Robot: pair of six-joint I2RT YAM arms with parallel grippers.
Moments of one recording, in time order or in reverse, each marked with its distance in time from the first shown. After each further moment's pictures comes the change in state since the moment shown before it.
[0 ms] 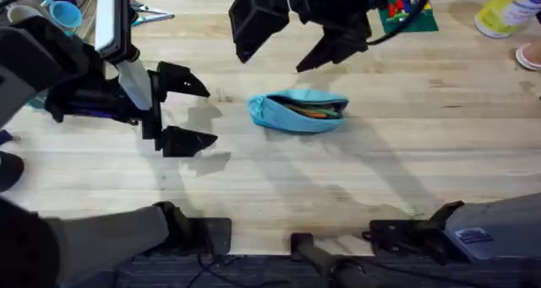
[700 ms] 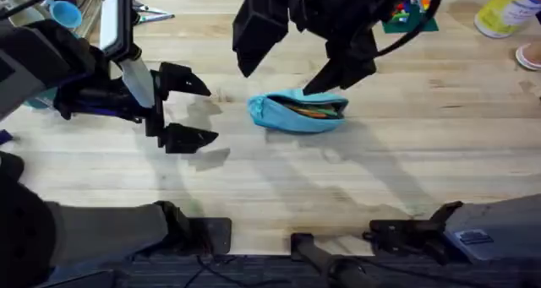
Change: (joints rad) left arm 0.000 0.065 0.000 0.046 0.020 0.000; right arm 0.035 -0.008 0.000 -0.096 -0.002 0.210
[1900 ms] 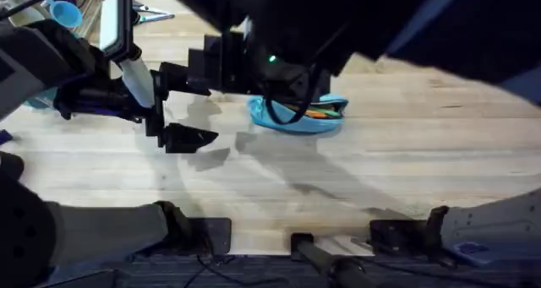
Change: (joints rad) left arm 0.000 0.000 0.000 0.002 0.000 0.000; right arm 0.370 0.092 -0.016 0.129 0.653 0.303
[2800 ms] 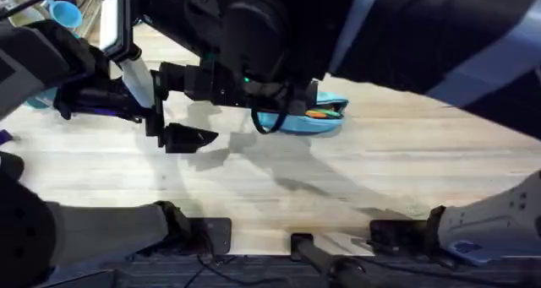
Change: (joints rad) left arm 0.000 0.000 0.000 0.000 0.000 0.000; right arm 0.022 0.071 -0.006 0.000 -0.001 0.085
